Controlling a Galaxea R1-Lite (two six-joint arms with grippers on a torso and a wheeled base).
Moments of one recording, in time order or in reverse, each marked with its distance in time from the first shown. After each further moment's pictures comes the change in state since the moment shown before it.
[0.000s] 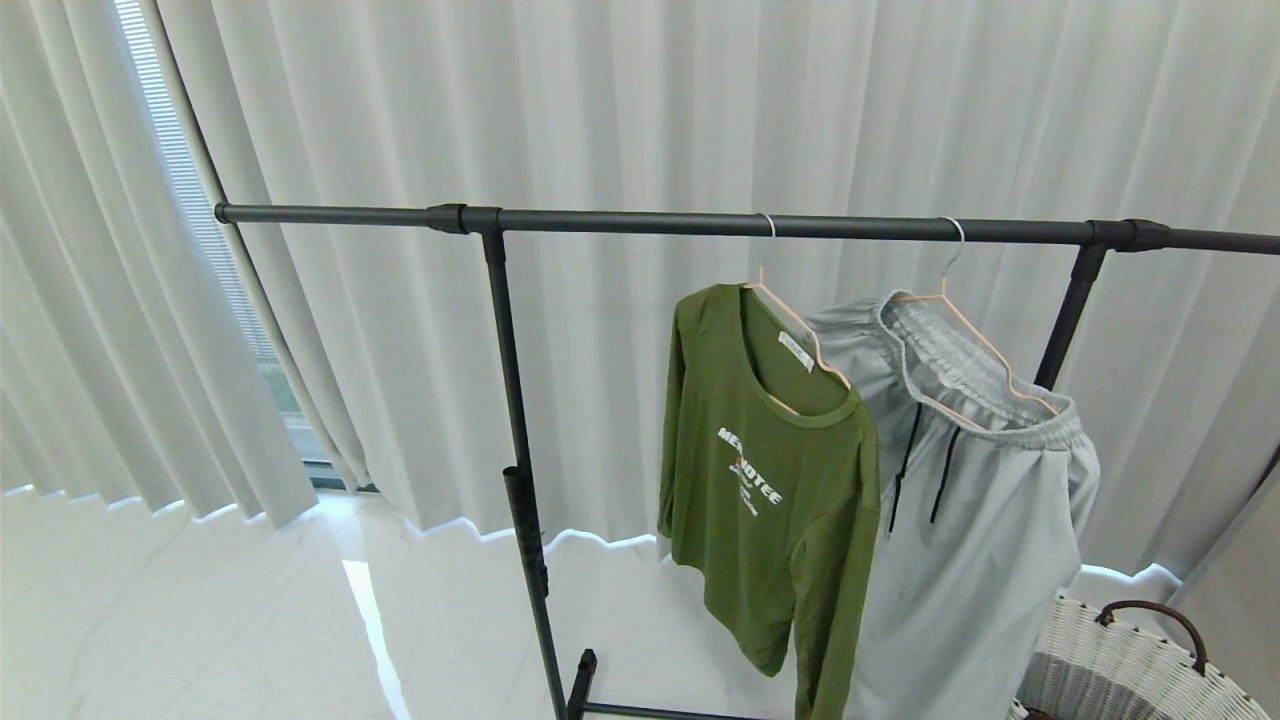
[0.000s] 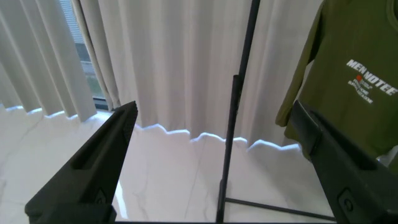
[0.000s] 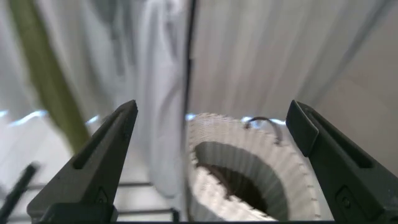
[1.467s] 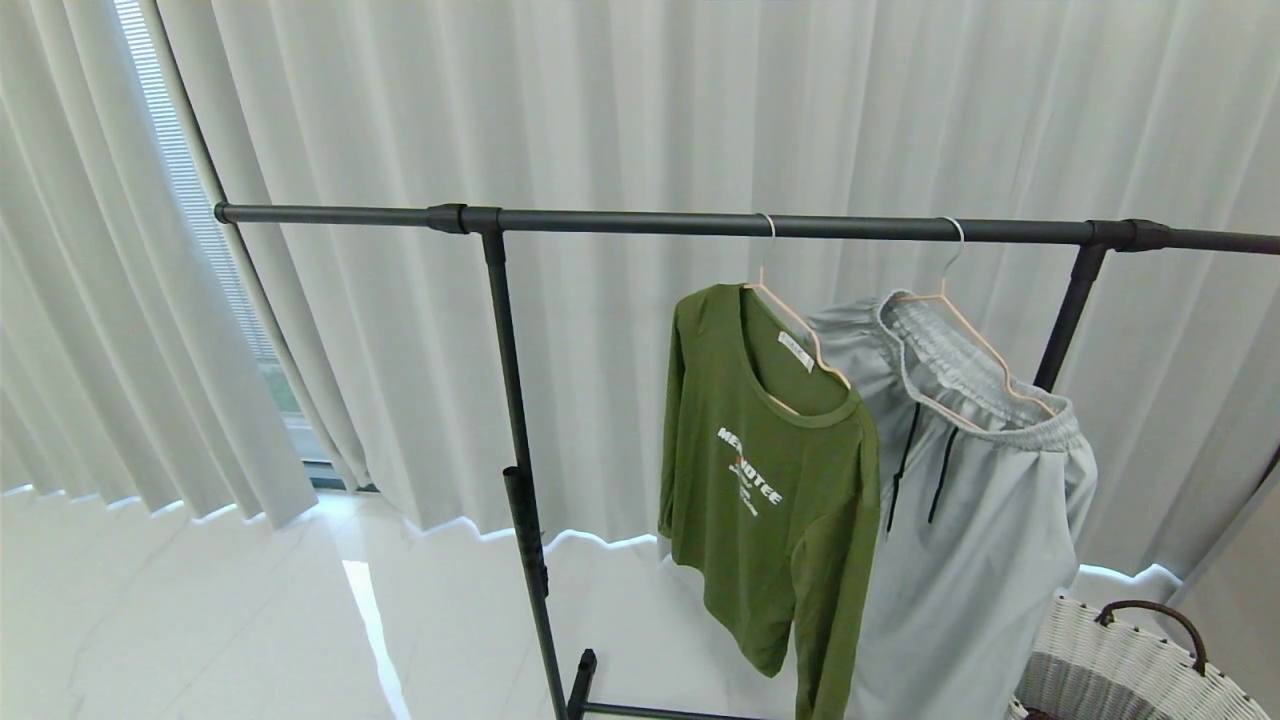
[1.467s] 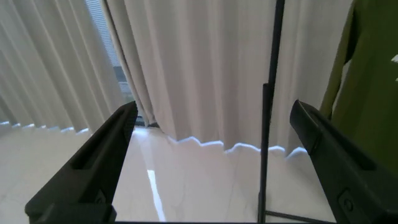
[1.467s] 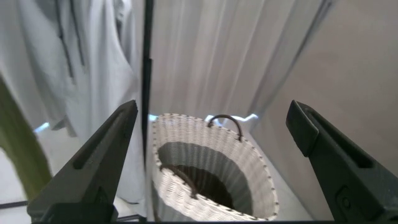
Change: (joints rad) left arm -0.002 0.004 0.000 -0.066 0.076 0.166; right arm -0.014 0.000 0.000 -0.078 -0.203 -0.071
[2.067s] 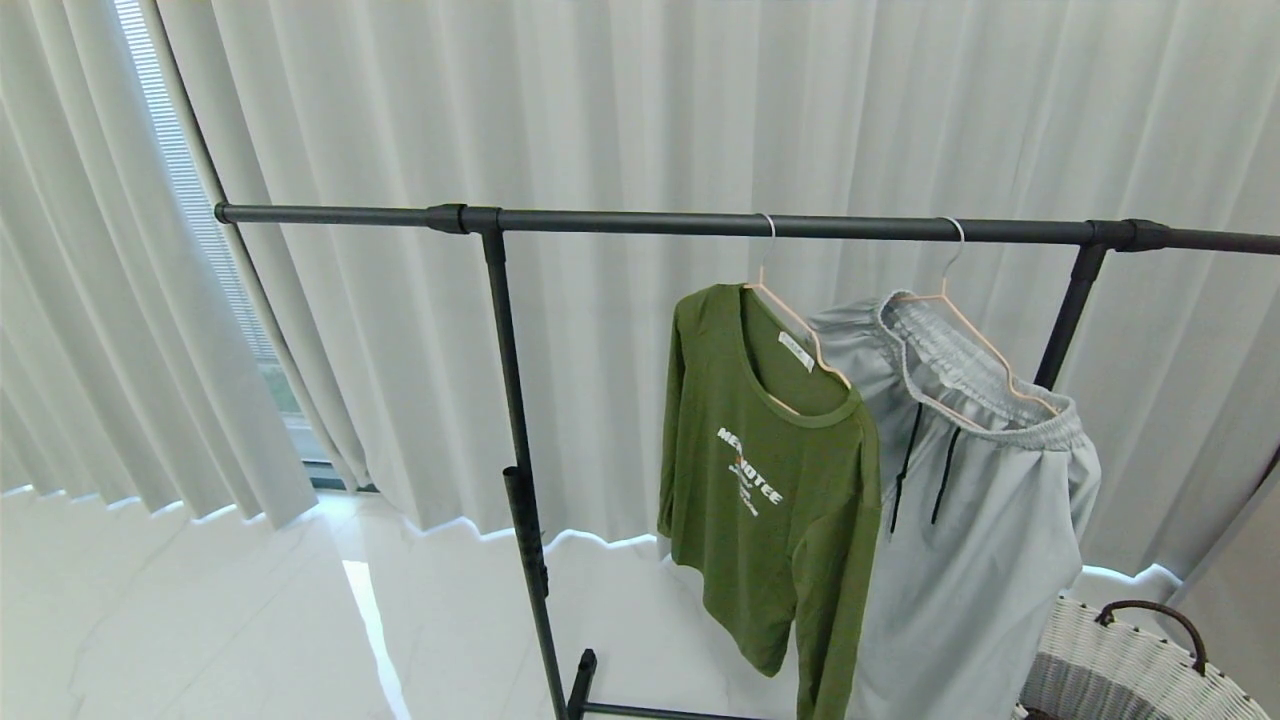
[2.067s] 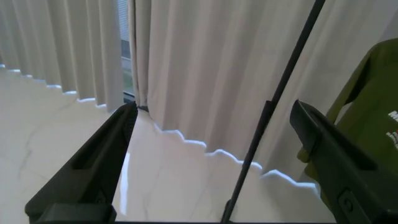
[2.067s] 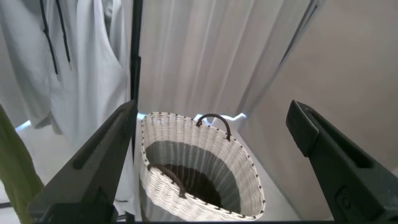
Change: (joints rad) left arm 0.005 -0.005 0.000 0.011 0.140 -0.227; right arm 0.000 0.000 -0.001 -0.002 -0.046 -0.046
